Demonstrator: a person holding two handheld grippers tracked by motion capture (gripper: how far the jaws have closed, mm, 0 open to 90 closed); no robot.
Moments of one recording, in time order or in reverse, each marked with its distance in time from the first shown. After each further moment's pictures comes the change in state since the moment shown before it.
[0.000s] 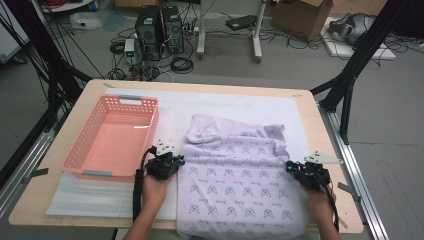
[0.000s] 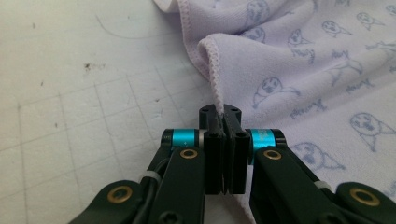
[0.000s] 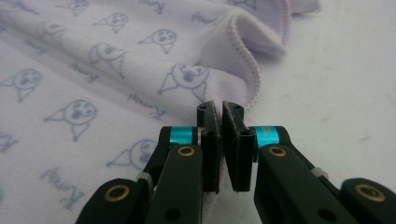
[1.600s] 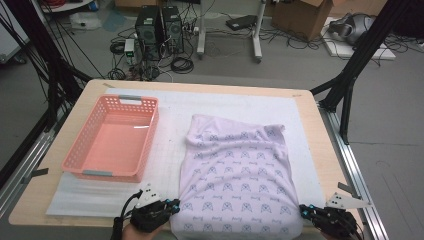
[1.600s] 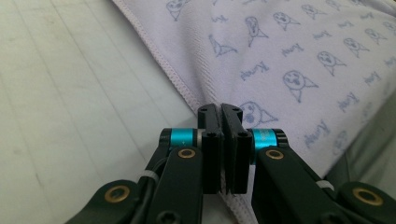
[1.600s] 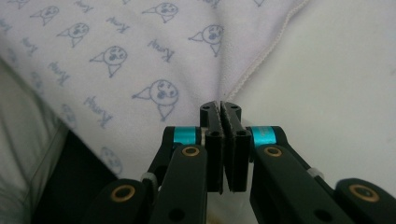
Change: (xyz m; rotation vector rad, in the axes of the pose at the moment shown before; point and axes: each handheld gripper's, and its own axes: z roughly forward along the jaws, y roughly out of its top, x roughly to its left) left arm -0.043 -0.081 -0.094 0.023 -0.218 -0.001; right arm 0.030 -0.069 -0.096 0.109 0.215 0.019
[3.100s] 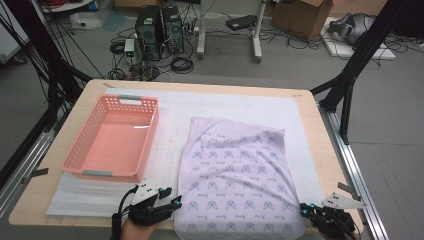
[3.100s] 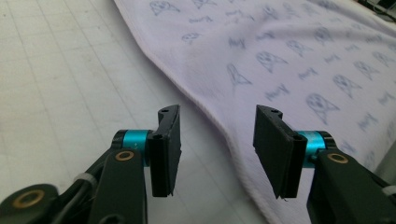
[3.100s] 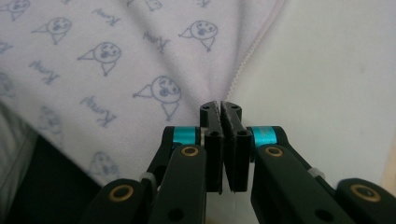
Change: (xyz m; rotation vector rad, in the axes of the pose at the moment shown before) left arm 0.015 0.013 0.007 -0.102 0.039 -0.014; right arm 0.011 0.004 -0.001 0.029 -0.126 0.010
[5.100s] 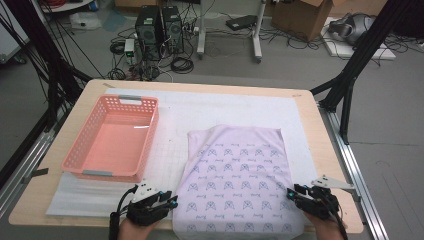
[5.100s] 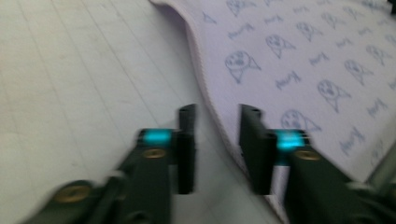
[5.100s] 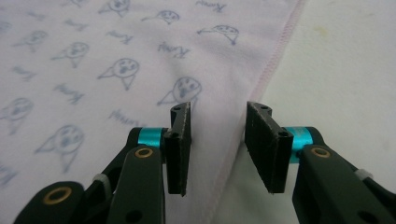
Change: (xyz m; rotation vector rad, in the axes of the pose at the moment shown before) left arm 0.004 -0.001 -0.004 0.036 0.023 -0.008; right arm -0.007 0.038 0.046 -0.056 -0.027 0.097
